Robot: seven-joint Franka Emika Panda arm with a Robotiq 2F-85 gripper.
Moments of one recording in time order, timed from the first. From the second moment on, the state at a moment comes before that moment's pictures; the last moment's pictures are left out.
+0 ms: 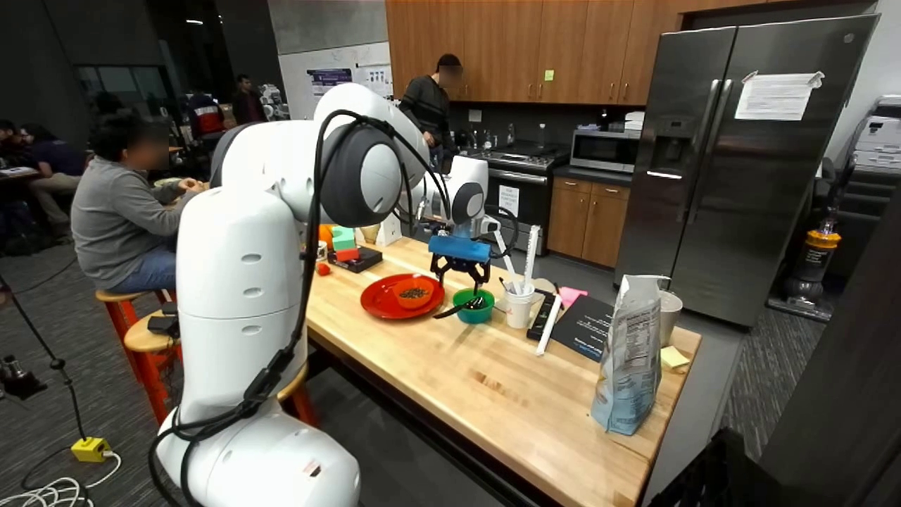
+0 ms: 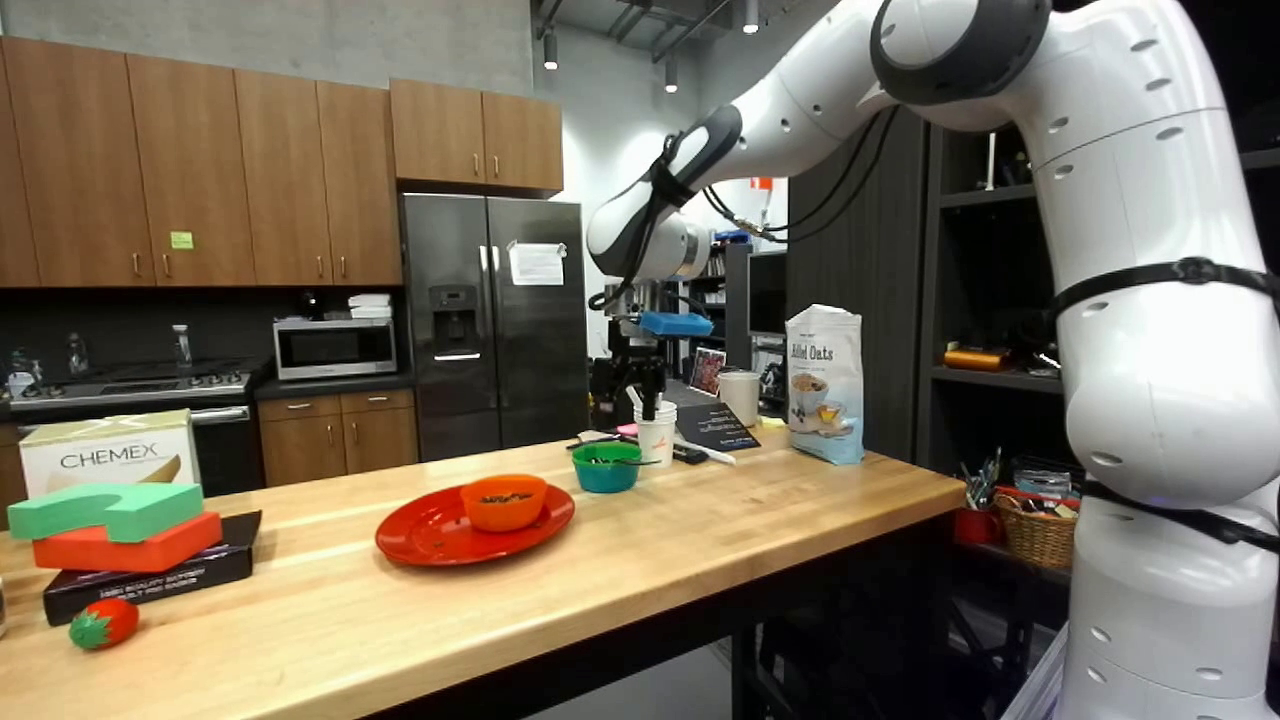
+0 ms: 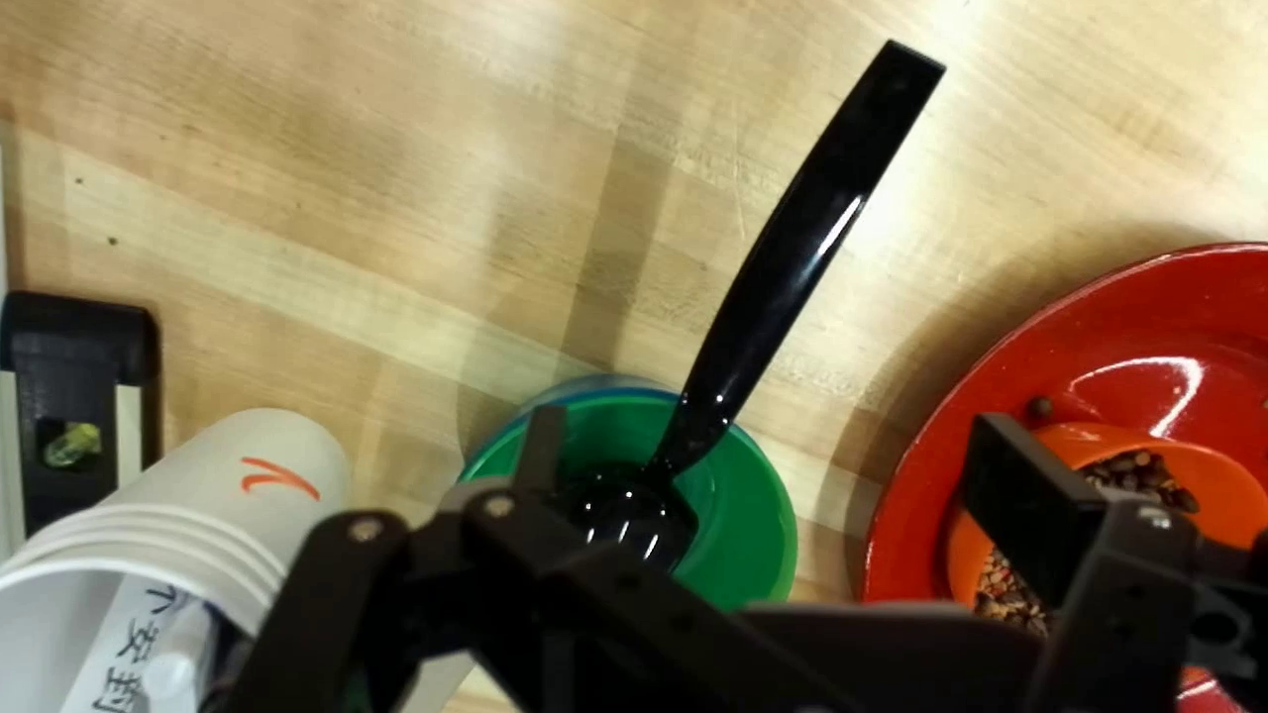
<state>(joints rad) 0.01 0.22 0.04 -1.90 0.10 2.10 -0.22</state>
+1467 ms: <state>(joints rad) 0.01 0.32 0.05 -1.81 0.14 1.94 -0.19</state>
